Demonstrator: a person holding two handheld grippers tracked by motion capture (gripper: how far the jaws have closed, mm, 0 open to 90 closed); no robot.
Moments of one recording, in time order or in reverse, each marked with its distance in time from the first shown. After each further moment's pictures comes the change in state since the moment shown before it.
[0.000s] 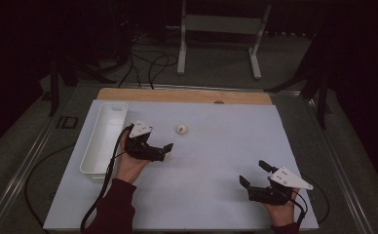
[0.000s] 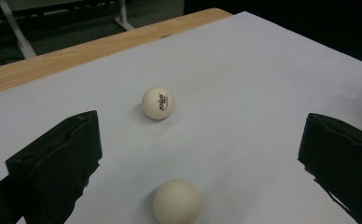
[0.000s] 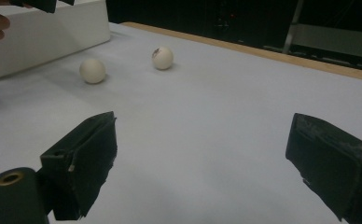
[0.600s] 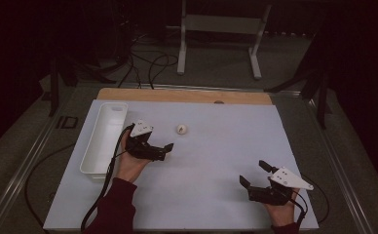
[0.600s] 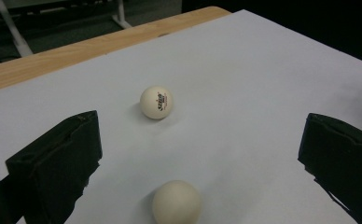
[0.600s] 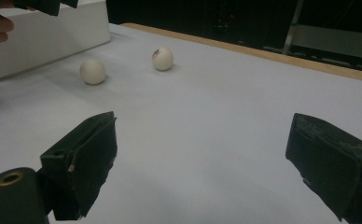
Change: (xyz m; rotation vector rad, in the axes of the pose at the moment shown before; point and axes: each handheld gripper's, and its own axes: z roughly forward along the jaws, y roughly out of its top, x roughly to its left) left arm 0.002 0.000 0.005 0.013 -0.009 -0.001; right arm 0.000 0.000 0.000 -0.003 0.002 0.000
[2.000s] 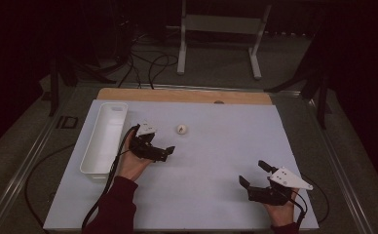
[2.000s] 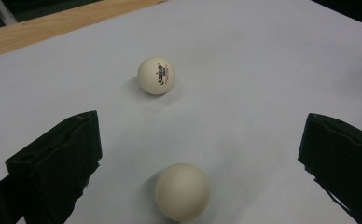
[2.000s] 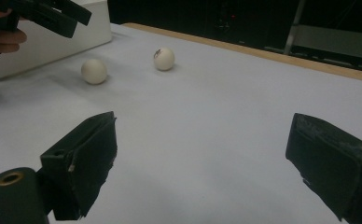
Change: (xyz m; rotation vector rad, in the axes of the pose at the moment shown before) left arm 0.006 -0.007 0.019 0.101 -0.010 0.001; right arm 0.000 0.000 0.001 -0.002 0.003 -0.002
